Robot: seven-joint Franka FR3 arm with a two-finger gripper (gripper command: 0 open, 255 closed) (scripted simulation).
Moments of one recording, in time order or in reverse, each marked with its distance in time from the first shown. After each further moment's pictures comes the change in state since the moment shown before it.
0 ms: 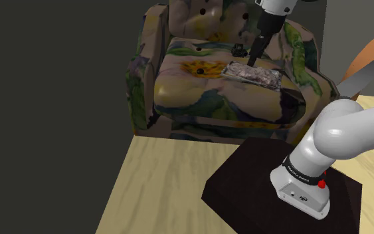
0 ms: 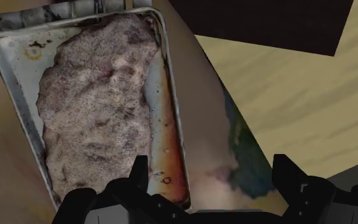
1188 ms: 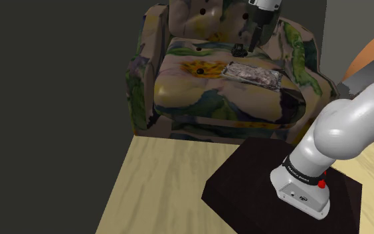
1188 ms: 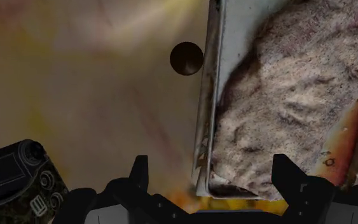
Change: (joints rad) arm 0.013 0.463 -0.386 0.363 -0.036 0.084 -0.553
